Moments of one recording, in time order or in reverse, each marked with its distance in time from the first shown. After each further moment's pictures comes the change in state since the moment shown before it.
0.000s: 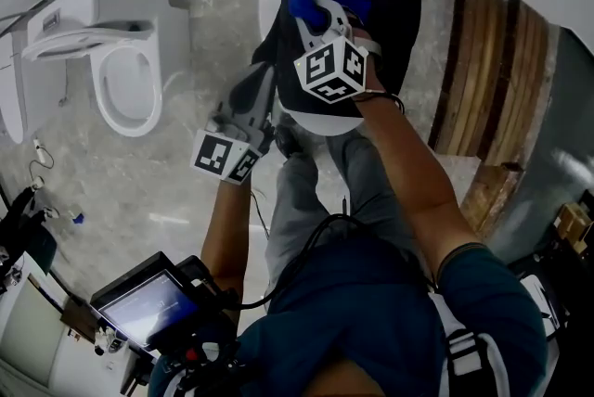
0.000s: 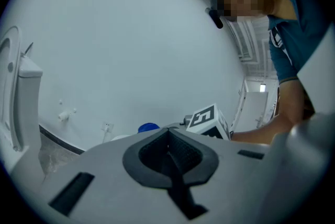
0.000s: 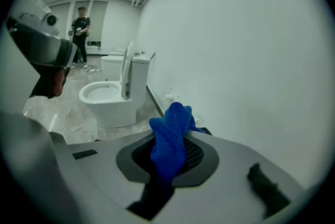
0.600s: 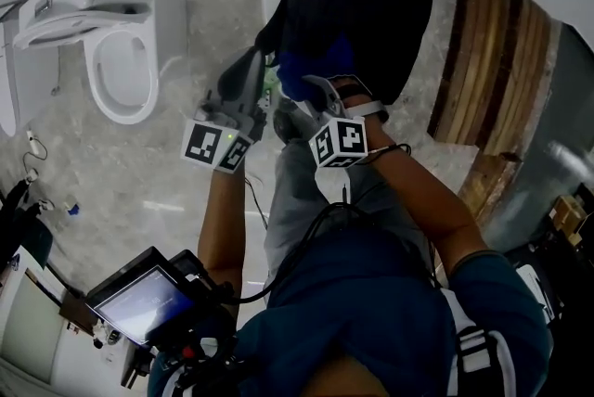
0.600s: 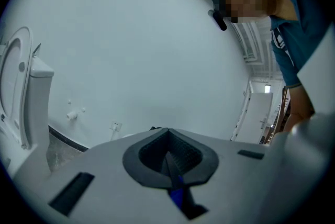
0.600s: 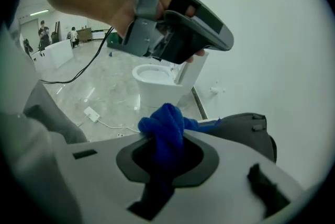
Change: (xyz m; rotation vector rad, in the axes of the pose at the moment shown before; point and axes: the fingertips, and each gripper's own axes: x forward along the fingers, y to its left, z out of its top) left arm -0.021 0.021 -0.001 -0.013 -0.014 0.050; right arm -0.087 0.173 -0.069 -0.294 0.092 0.319
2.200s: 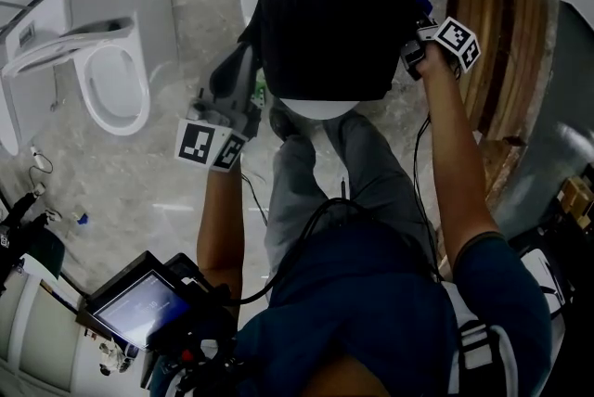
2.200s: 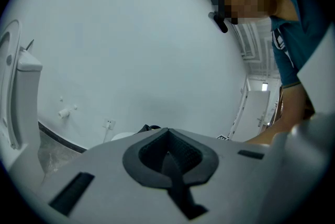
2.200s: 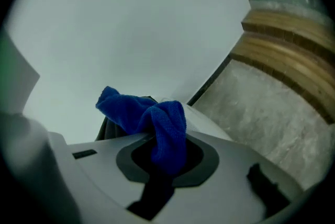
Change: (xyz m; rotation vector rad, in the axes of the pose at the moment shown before) left arm 0.037 -0.014 -0.005 0.015 0.035 -0.034; right arm -0.046 -0.203 -0.318 2.013 -0.366 -0.306
